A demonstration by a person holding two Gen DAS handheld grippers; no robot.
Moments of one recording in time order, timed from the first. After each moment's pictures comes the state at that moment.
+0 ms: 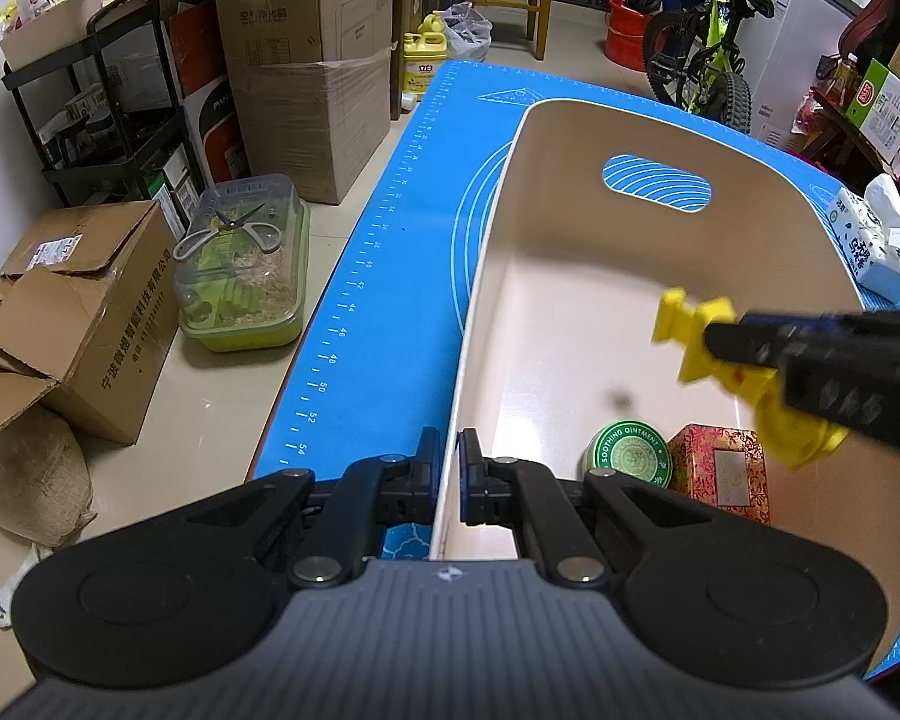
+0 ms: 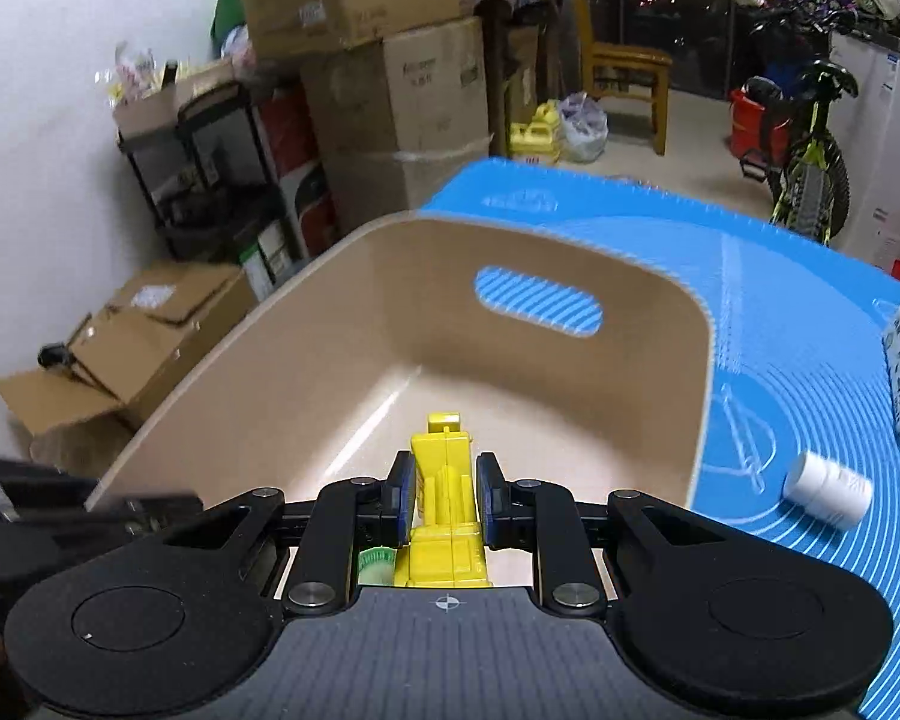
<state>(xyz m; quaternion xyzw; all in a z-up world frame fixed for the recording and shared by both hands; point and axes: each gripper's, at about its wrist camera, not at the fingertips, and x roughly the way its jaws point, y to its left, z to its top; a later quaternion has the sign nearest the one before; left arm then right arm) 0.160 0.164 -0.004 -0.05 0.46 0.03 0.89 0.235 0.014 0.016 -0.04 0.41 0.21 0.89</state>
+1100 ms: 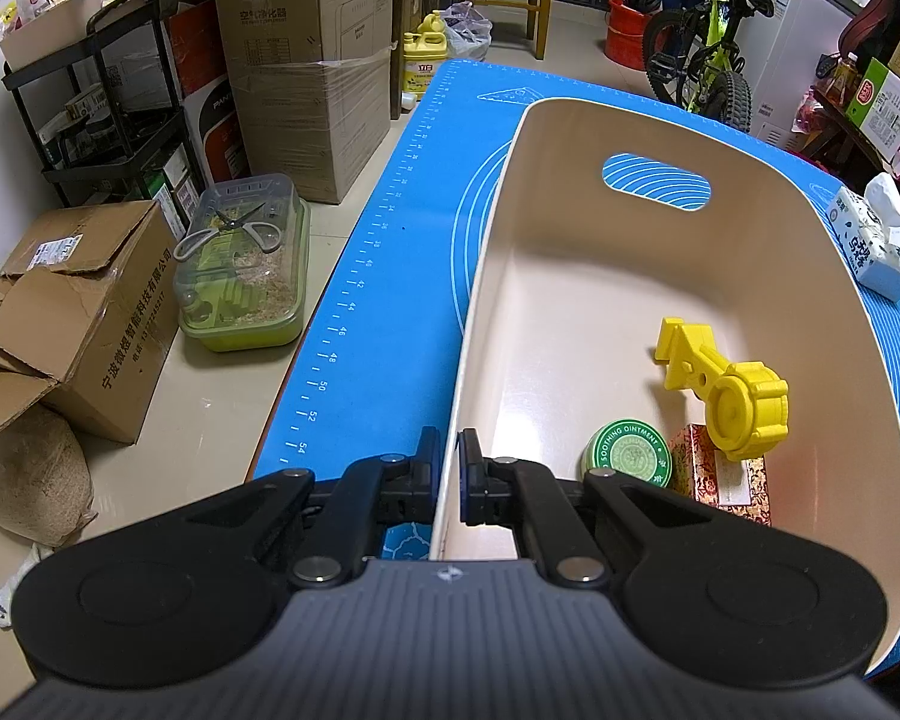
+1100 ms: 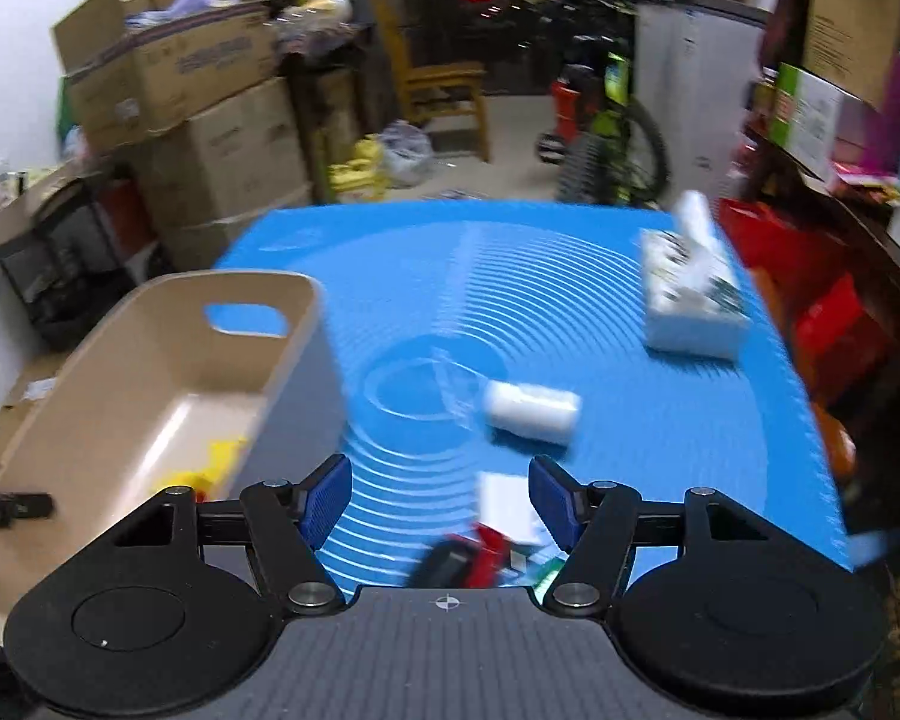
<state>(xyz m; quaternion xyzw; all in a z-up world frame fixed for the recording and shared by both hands) 0.161 0.164 -0.003 -0.05 0.46 0.03 0.89 0.199 -0.157 0.040 0.03 0.39 0.06 0.92</state>
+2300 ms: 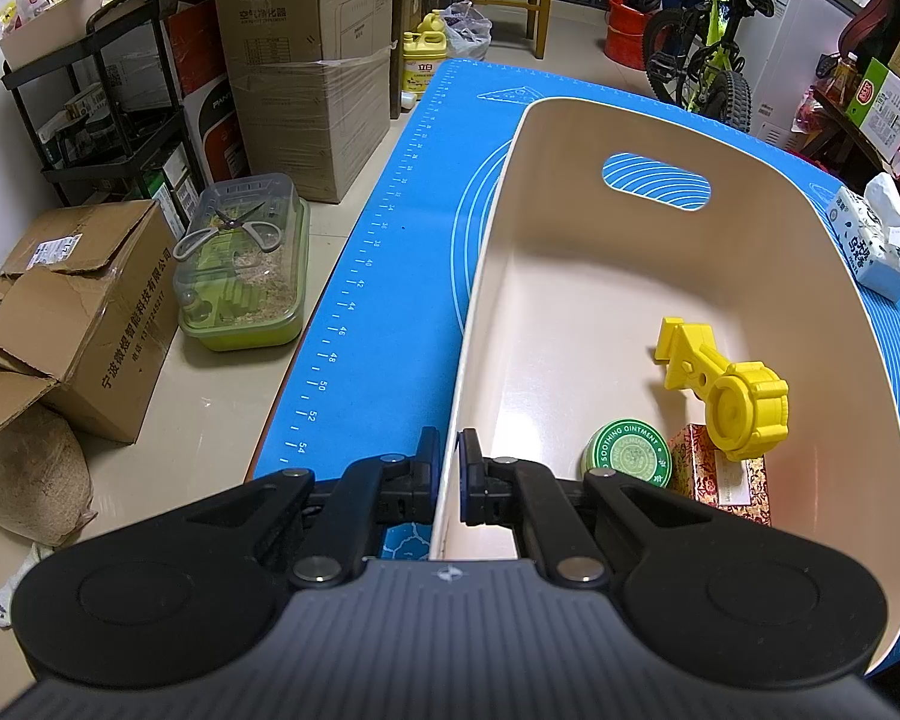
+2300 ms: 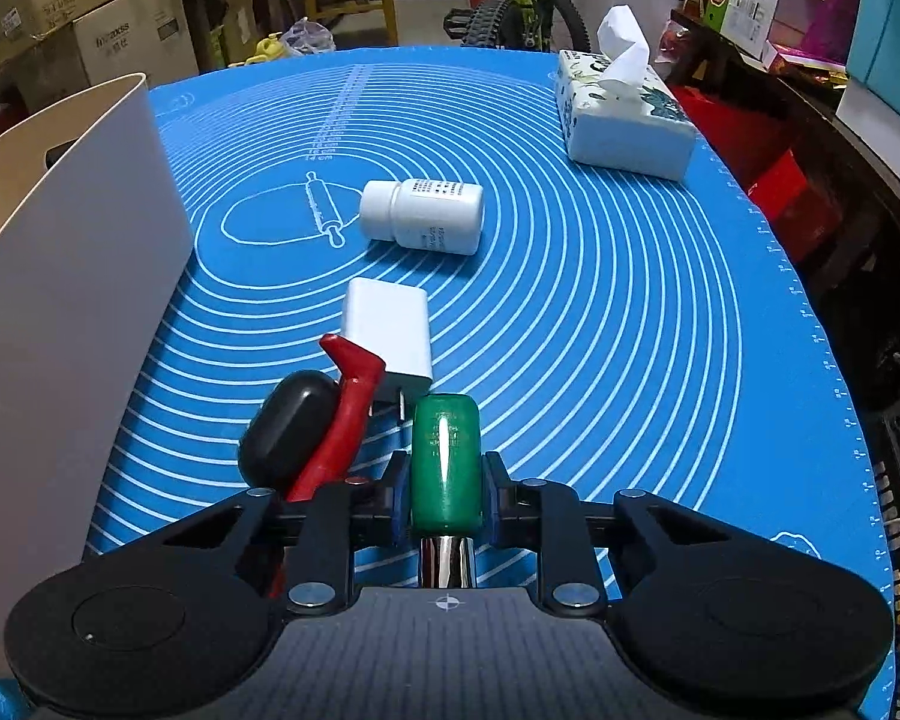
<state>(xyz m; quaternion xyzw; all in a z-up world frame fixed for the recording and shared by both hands) 0.161 0.164 -0.002 -0.05 0.46 0.03 0.89 0.207 -0.169 -0.064 0.02 0.48 -0.03 0.88</state>
